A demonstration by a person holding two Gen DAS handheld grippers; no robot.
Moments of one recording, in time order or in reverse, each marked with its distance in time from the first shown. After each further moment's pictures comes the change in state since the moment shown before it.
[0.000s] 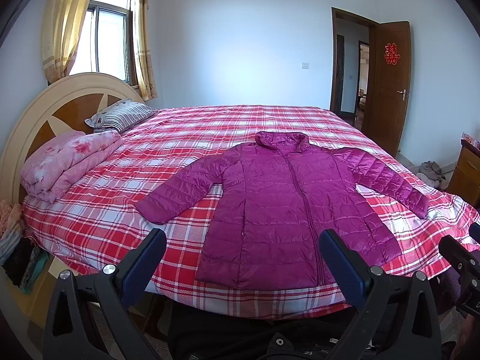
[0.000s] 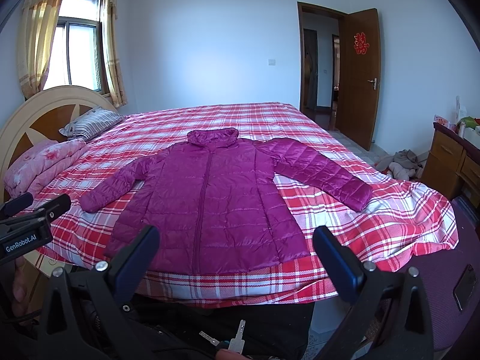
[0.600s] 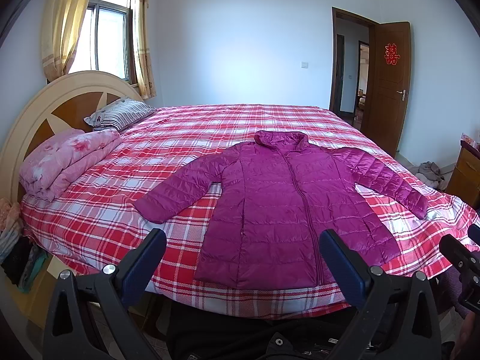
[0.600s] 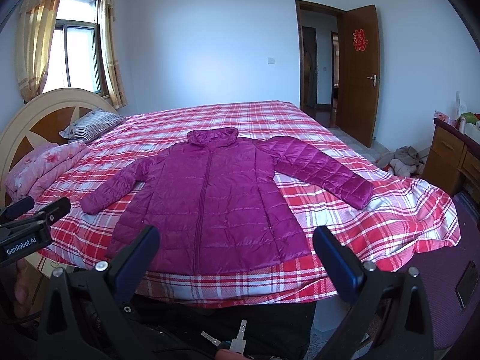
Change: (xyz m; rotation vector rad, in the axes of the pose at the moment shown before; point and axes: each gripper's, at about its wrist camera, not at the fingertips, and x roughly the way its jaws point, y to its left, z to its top) left arm 0.001 0.000 0.001 -0.005 0.005 -0.005; right arm 0.001 -0.001 0.000 0.023 0.010 0.011
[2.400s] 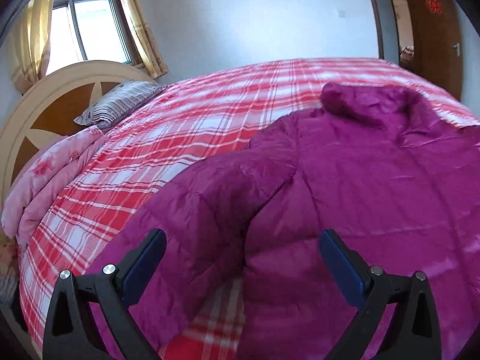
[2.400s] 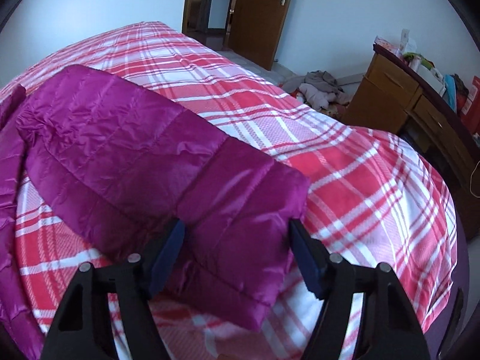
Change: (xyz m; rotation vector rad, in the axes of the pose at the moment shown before) left arm 0.434 0.027 0.081 0.090 0.177 0.245; right arm 0.317 -0.271 0.033 0.210 0.383 -0.507
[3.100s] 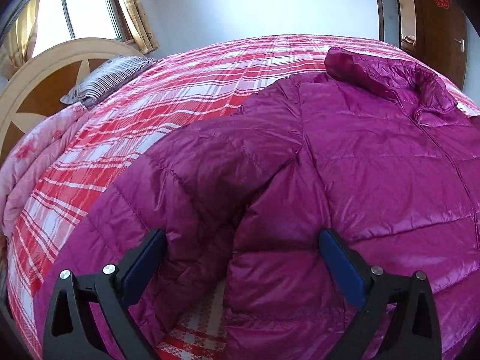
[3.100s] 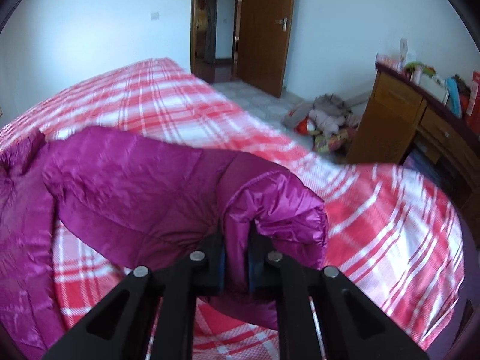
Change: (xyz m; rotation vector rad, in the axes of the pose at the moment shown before) left arm 0.039 -0.004 -0.011 -0.024 0.114 -0.061; right arm -0.050 0.000 0.042 0.040 -0.181 0.076
